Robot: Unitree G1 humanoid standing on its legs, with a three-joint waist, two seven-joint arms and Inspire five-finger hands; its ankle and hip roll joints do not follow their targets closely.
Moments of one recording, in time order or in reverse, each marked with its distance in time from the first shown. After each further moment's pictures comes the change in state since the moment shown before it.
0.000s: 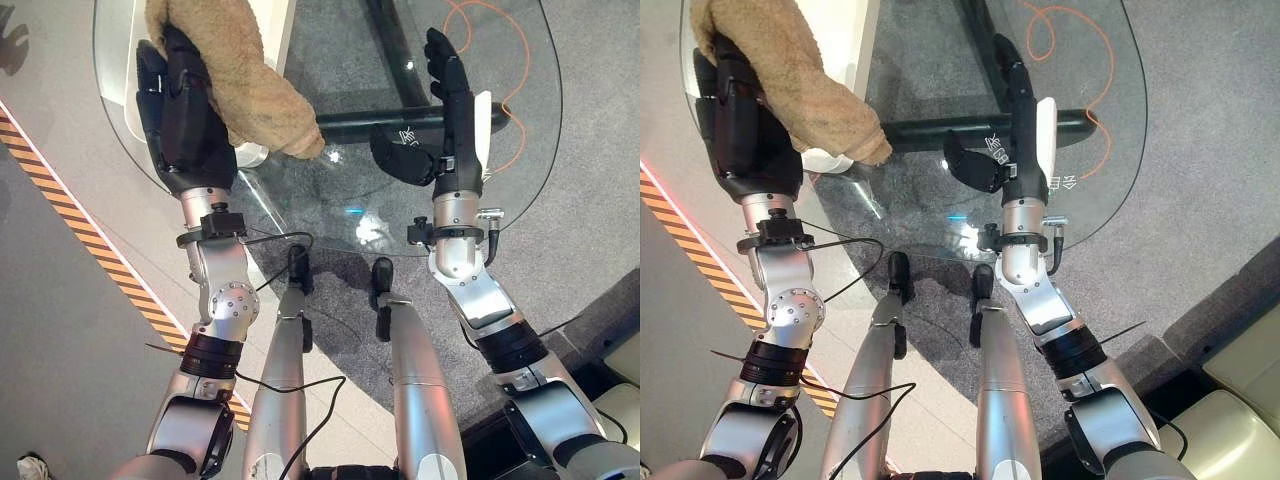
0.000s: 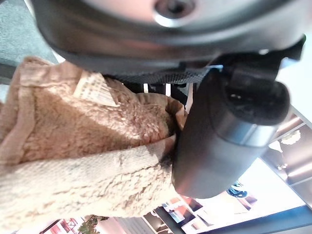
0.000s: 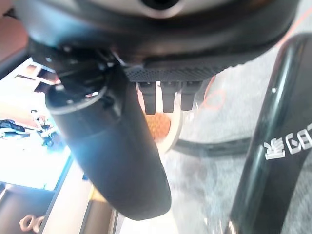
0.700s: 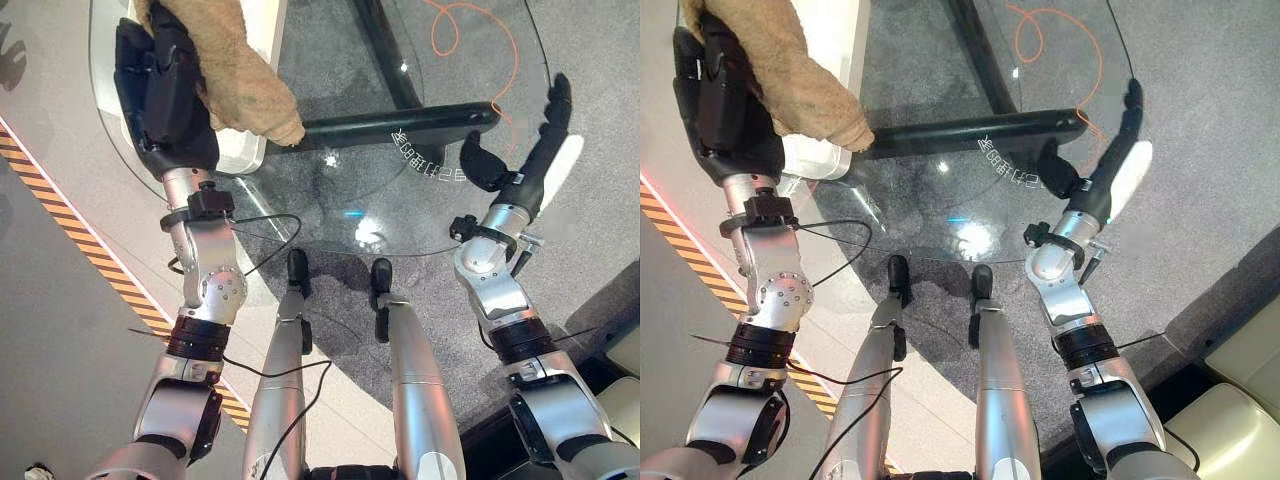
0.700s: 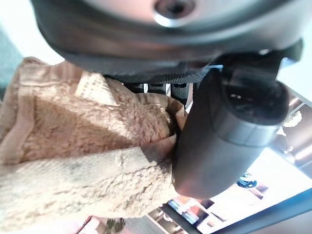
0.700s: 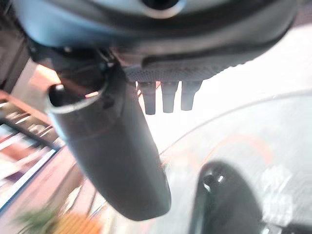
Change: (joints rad) left arm -0.095 0.088 0.001 0.113 0.091 -0.021 0.124; right arm -0.005 -0.021 -0.143 0.307 0.091 0.008 -0.355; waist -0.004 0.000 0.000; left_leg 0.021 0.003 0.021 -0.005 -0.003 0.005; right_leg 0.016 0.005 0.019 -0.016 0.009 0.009
